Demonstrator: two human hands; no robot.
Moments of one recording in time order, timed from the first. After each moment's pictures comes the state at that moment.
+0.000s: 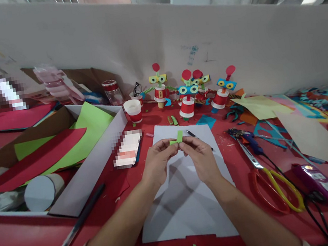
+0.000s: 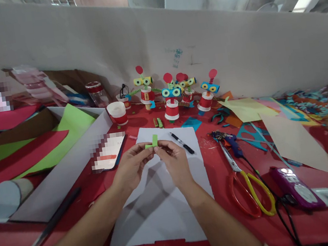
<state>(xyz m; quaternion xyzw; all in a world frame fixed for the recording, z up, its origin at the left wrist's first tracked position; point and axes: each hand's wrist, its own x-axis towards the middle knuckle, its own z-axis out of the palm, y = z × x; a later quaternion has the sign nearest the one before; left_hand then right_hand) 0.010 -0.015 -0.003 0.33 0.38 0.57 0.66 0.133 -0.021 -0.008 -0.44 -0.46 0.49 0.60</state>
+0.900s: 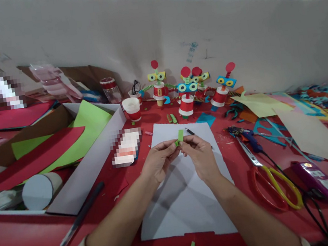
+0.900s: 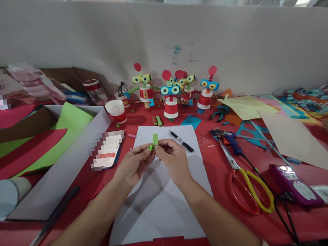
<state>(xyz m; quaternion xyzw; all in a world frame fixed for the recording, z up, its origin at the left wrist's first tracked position) 0.011 -0.008 -0.009 0.22 0.37 0.53 0.73 0.133 -0.019 -0.011 -0.47 -0.45 0.47 0.60</state>
